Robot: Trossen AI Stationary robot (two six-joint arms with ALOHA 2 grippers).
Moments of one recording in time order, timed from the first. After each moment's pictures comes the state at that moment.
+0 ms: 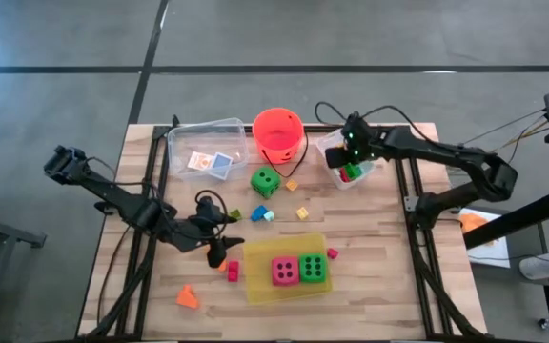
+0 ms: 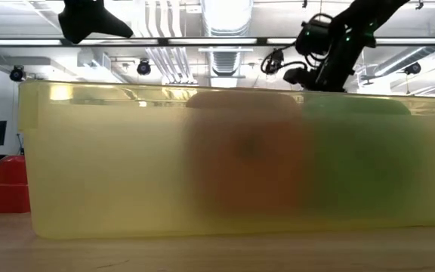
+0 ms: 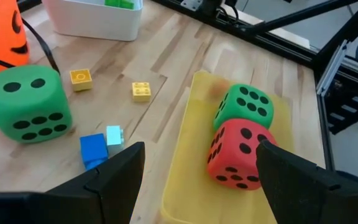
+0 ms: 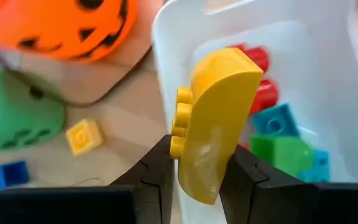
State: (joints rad) left arm -0.50 1.17 0.88 -0.39 -0.55 -0.71; right arm -0.58 1.34 0.93 -0.61 0.02 0.76
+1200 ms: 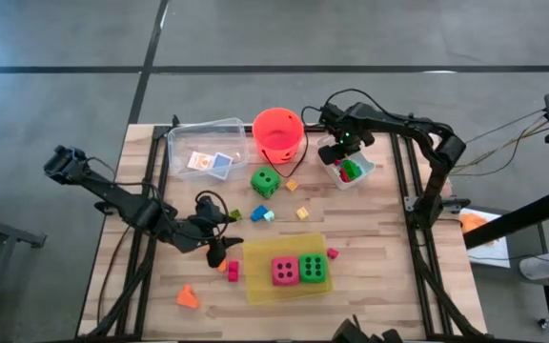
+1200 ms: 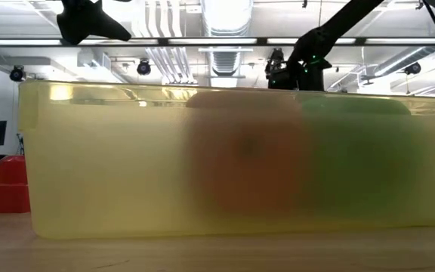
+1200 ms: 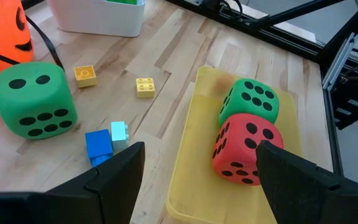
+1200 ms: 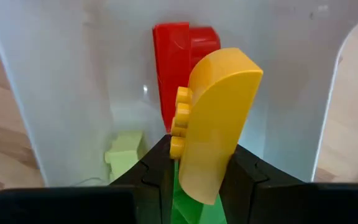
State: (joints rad) left arm -0.50 1.17 0.88 -0.42 -0.55 -0.71; right arm -0.71 1.82 1.31 -1.04 0.02 0.45
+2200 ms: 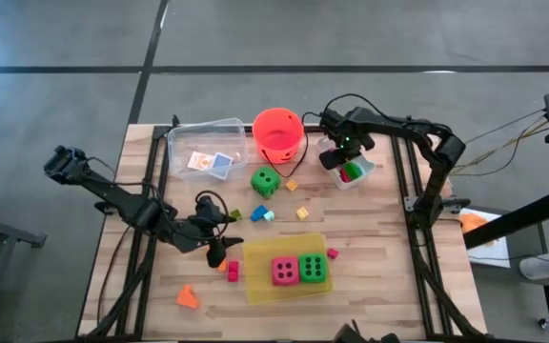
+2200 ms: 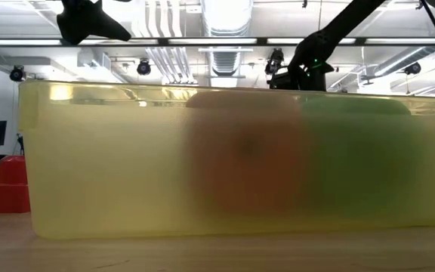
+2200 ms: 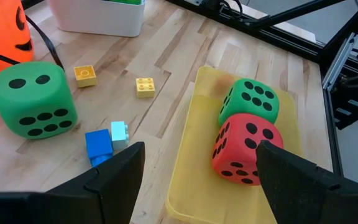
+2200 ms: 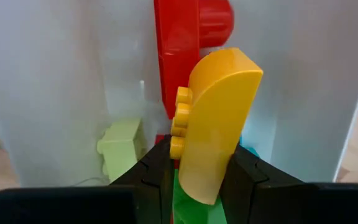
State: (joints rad) left arm -0.50 1.17 0.88 -0.42 -0.55 -0.71; right arm -0.69 1.82 1.26 -1.01 0.01 0.44
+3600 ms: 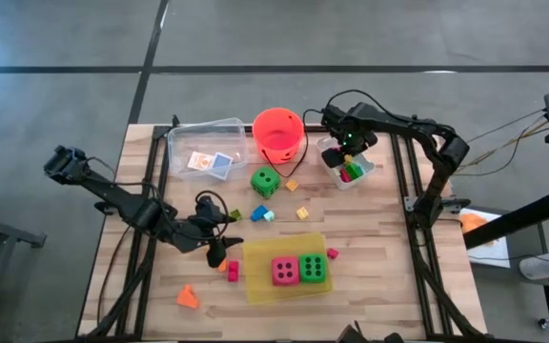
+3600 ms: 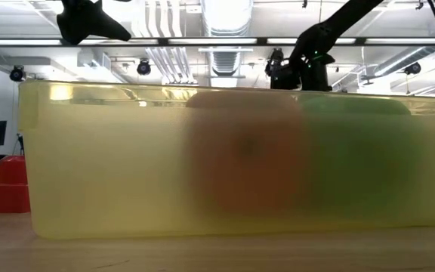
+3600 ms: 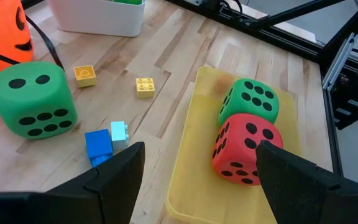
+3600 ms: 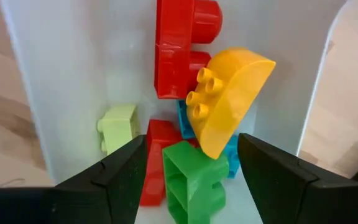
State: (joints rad) left arm -0.50 1.17 0.88 -0.42 -0.55 -0.71; right arm -0.69 1.78 1.31 -1.10 0.03 0.40
